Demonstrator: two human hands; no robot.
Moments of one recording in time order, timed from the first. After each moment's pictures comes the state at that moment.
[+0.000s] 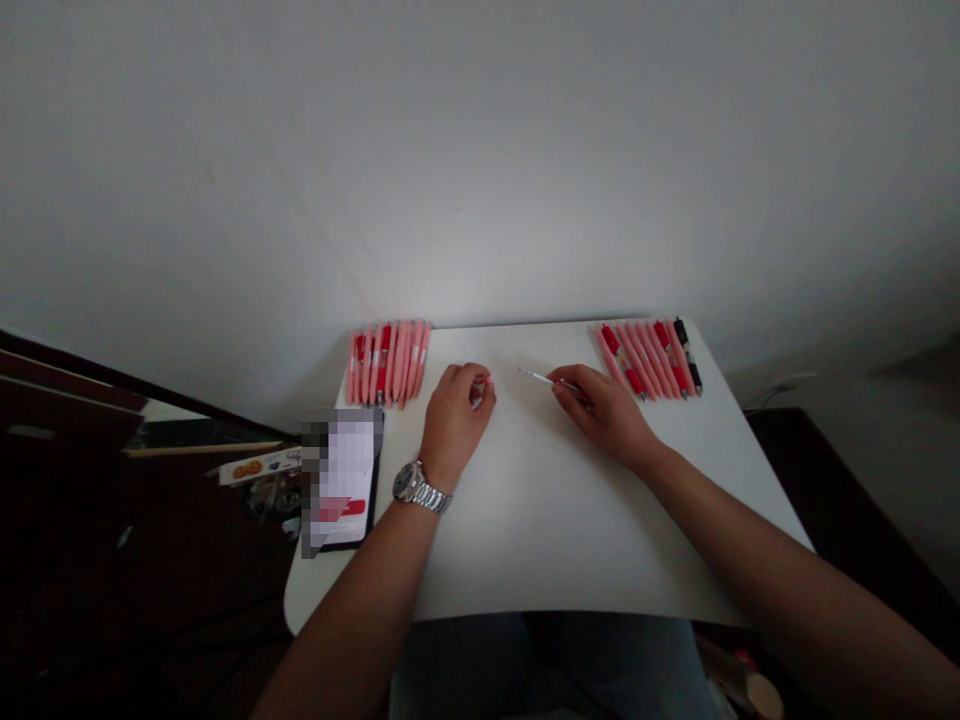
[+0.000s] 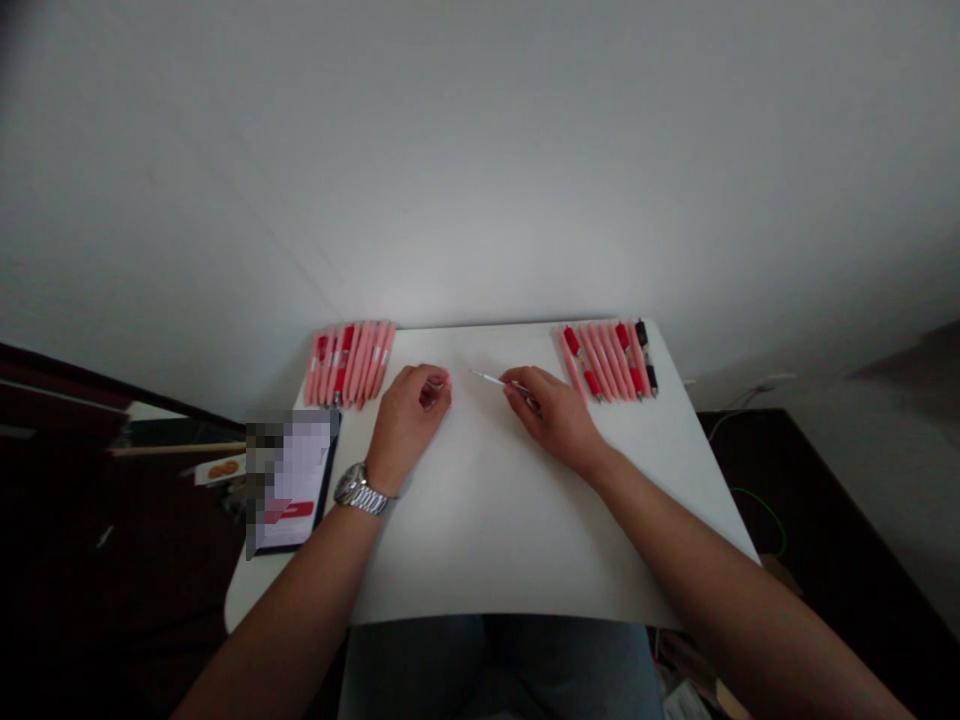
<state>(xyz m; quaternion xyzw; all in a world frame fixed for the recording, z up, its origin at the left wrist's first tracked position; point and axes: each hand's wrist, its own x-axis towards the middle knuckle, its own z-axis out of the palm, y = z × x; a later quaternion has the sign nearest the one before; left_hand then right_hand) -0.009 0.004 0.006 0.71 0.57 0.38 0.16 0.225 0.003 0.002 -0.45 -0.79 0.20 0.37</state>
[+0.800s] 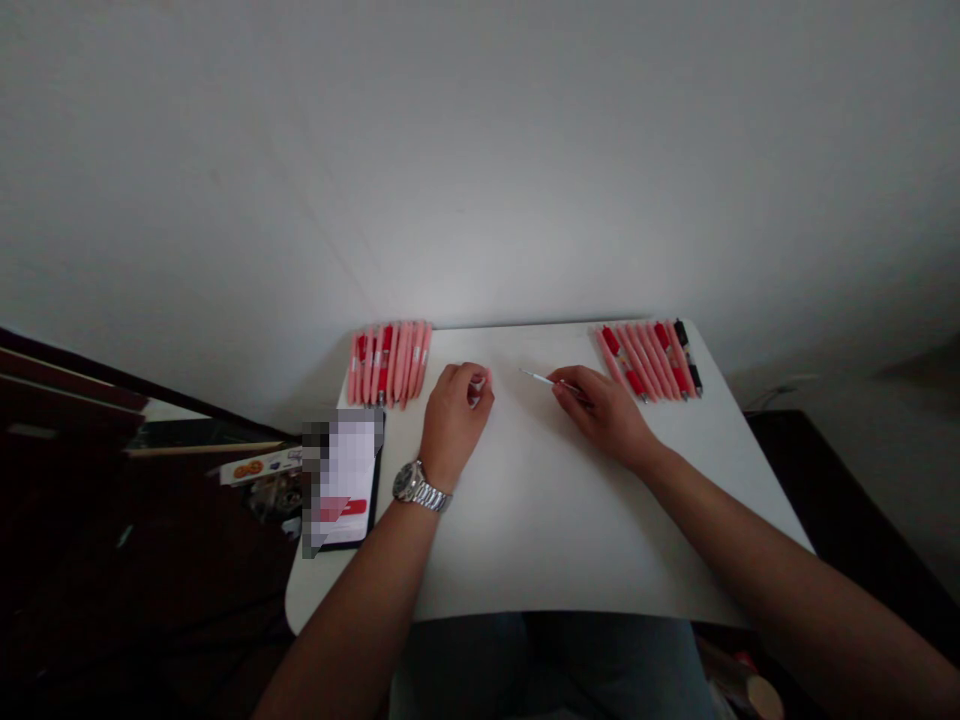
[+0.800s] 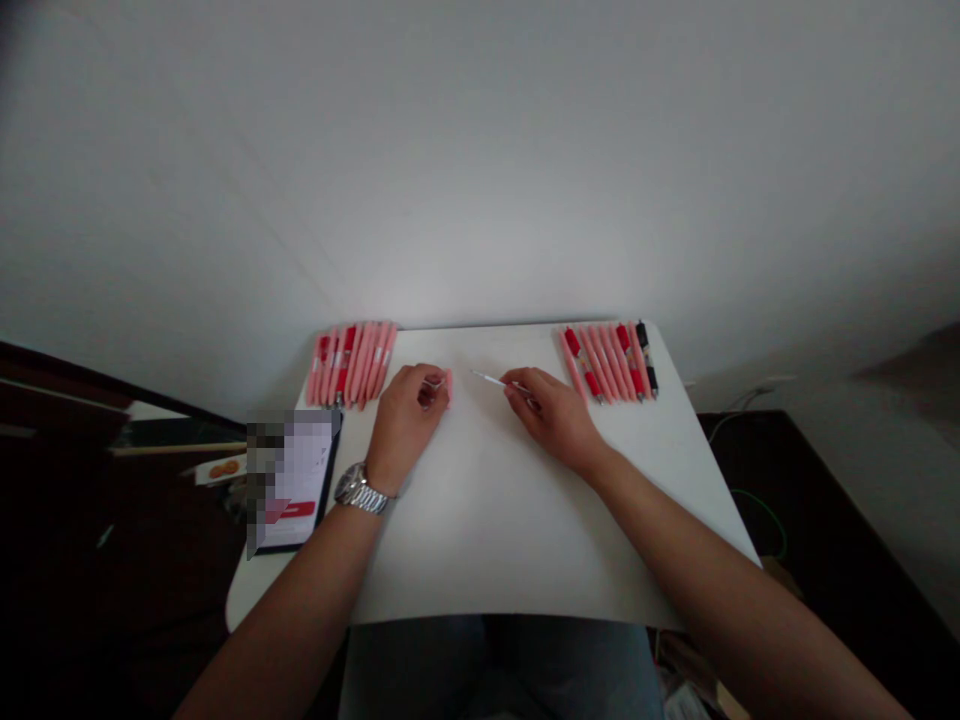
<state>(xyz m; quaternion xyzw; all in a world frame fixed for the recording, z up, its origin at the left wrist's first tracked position) -0.010 0.004 0.009 0.70 0.58 0.38 0.16 0.226 0.004 0.001 -0.46 -0.79 0.20 0.36</state>
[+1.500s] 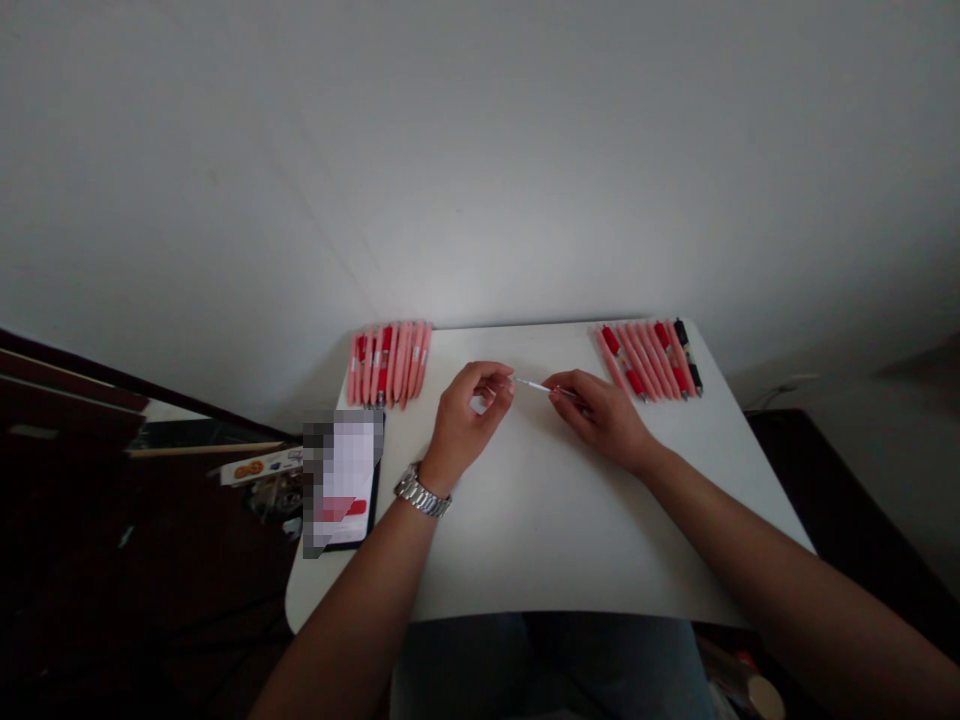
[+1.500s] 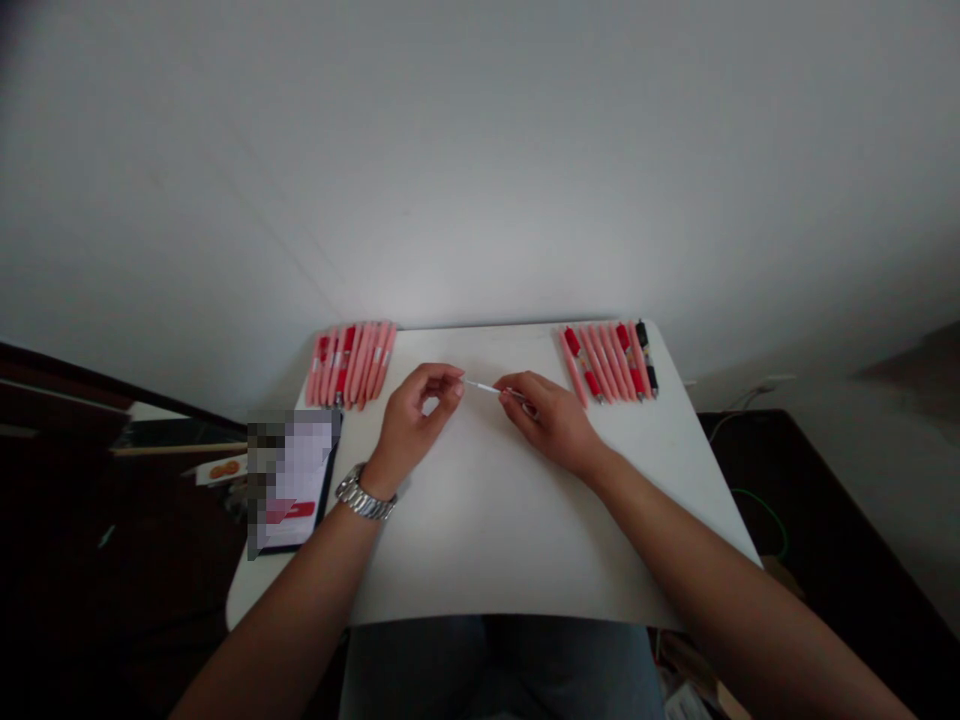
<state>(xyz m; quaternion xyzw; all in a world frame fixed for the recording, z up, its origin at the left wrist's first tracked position) -0.001 -0.002 0.014 0.68 0.45 0.49 0.32 0.225 0.000 0.001 -0.43 -0.80 0.21 0.35</state>
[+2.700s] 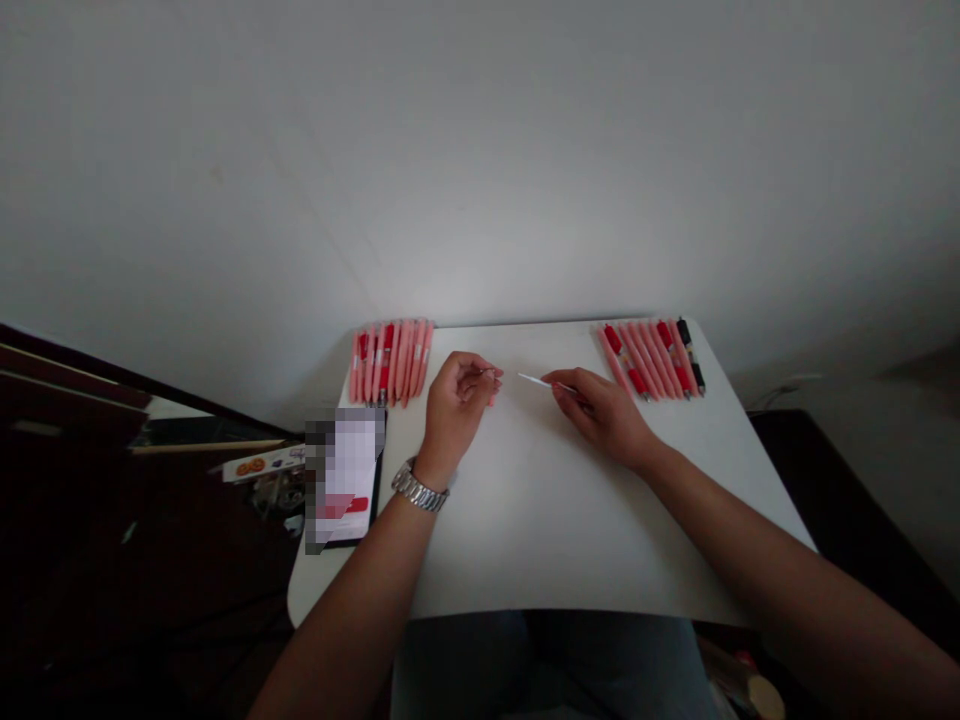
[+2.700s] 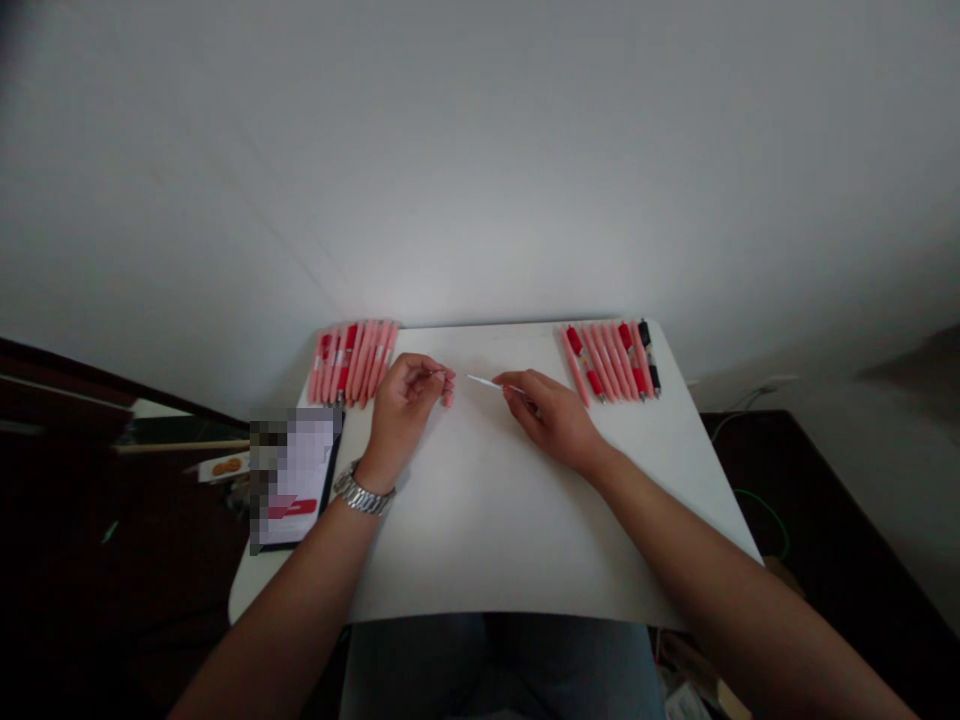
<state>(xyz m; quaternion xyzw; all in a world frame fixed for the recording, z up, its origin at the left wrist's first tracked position) -0.003 0.009 0.005 0.56 0.43 0.56 0.44 0.228 0.001 -0.001 -0.42 -0.81 0.21 0.35</state>
